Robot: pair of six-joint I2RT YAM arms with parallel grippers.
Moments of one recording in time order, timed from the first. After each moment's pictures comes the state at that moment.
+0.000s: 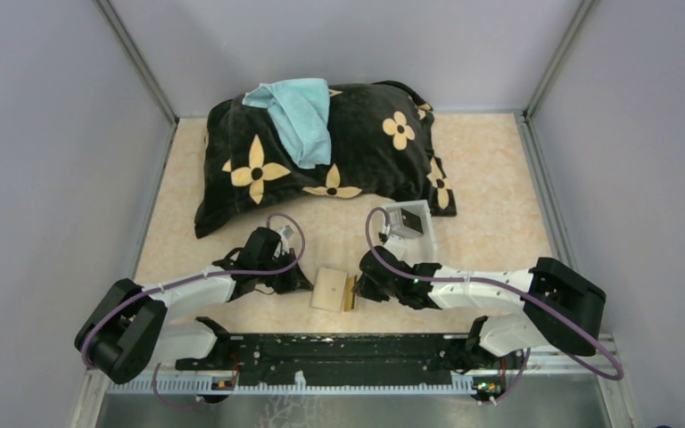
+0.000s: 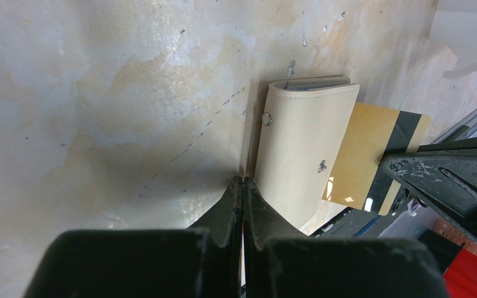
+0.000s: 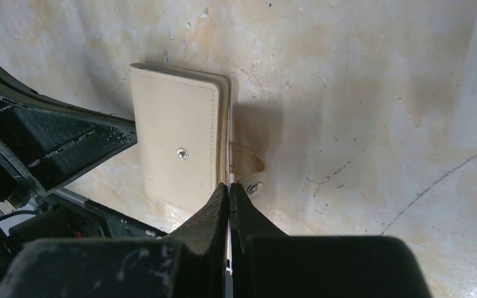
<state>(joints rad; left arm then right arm) -0.60 1.23 0.35 -0.01 0.31 -0.77 1.09 1.30 0.57 -0.13 0.21 1.23</state>
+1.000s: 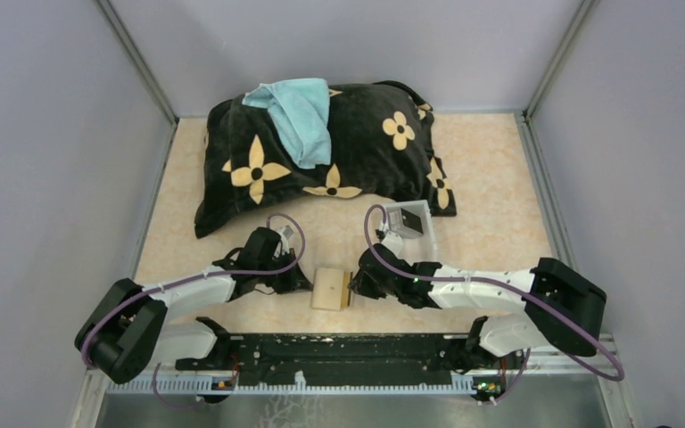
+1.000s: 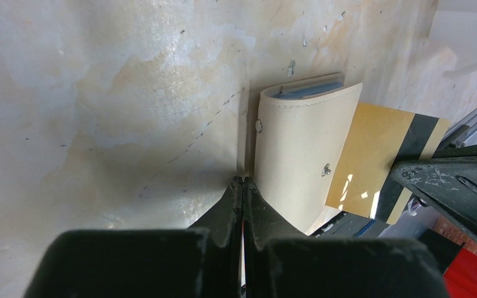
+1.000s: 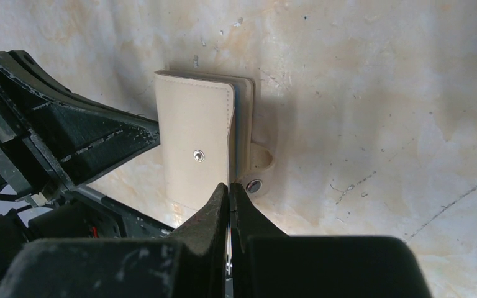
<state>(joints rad) -0.60 1.23 0.35 -0.01 0.31 -0.77 1.09 1.29 0.58 -0.09 0.21 1.20</state>
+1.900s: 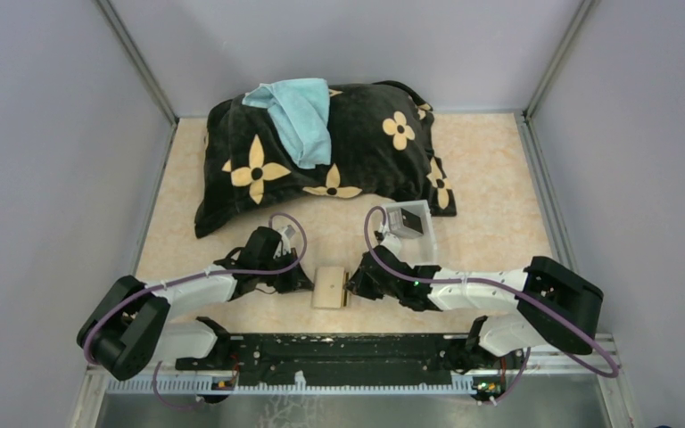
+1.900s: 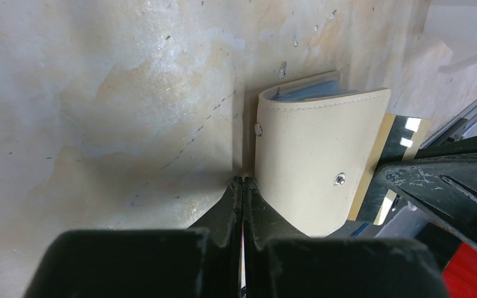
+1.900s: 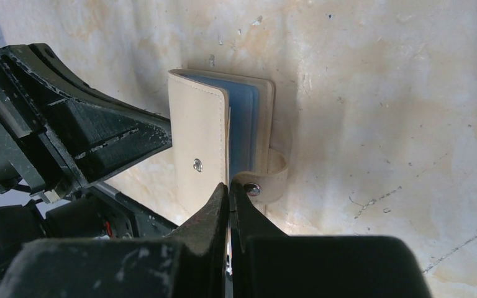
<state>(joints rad) -0.60 1.25 0.35 0.02 0.33 -0.76 1.08 1.32 0.53 0.05 0.18 1.21</state>
